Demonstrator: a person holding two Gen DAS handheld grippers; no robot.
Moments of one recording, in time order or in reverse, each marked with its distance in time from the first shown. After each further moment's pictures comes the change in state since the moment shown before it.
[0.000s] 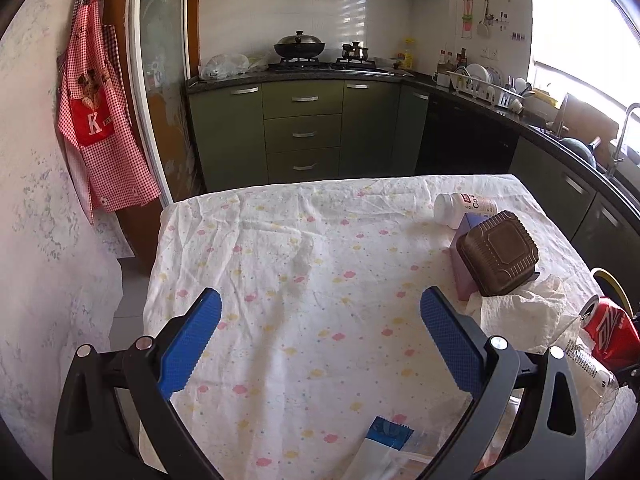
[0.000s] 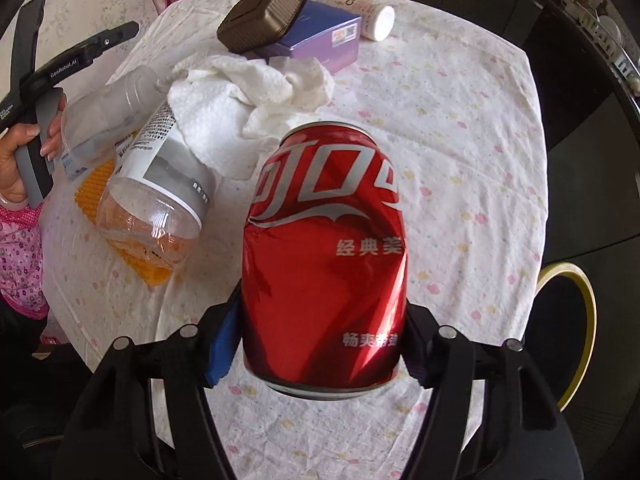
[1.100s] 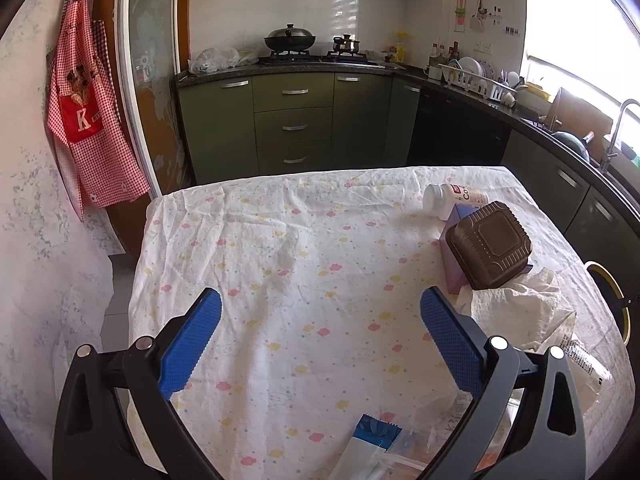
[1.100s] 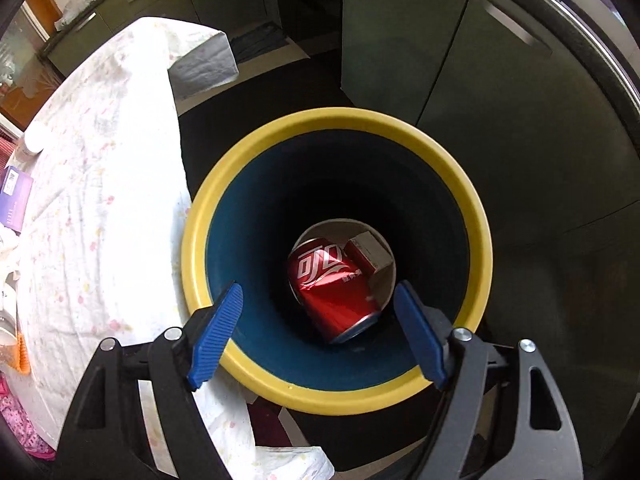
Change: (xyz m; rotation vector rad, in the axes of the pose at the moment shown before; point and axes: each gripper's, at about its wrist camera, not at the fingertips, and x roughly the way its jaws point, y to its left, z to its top) left arm 0.004 -0.010 -0.001 0.006 0.027 -0.037; right arm -0.014 -0.244 -0.122 0.692 -0.045 -0.213
